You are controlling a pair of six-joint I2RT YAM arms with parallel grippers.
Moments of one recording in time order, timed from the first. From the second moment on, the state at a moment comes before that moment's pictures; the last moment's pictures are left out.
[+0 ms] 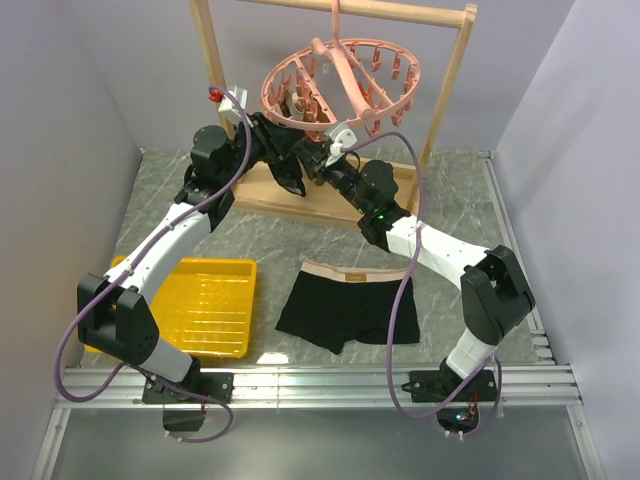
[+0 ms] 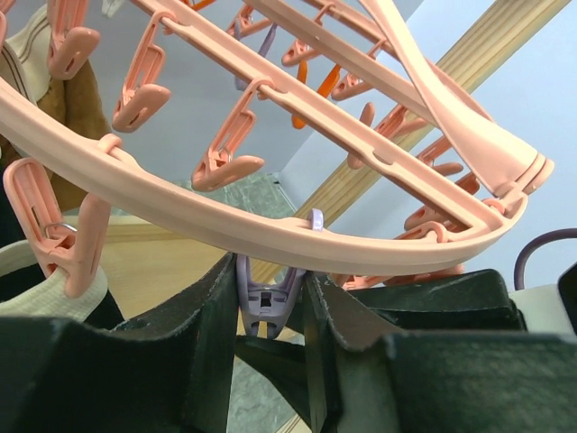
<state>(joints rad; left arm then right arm) -0.38 1.50 1.33 0.30 0.31 -0.64 0.65 1.67 1.23 0.74 -0.18 -0.13</state>
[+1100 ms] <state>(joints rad) -0.39 1.41 1.20 0.36 0.21 -0.67 0.65 1.69 1.28 0.69 -0.18 -0.10</state>
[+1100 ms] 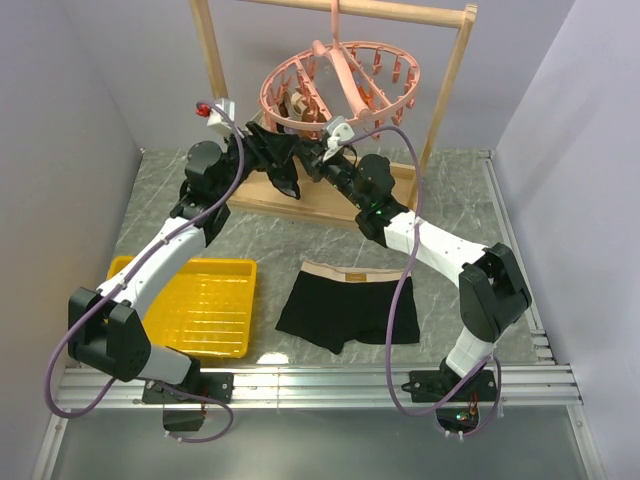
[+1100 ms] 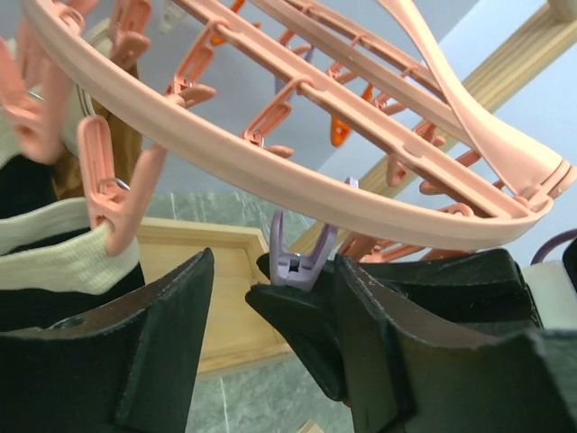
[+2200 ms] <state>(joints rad) -0.39 1.45 1.23 0.44 0.21 -0.69 0.65 1.69 1.27 0.72 -0.20 -0.11</state>
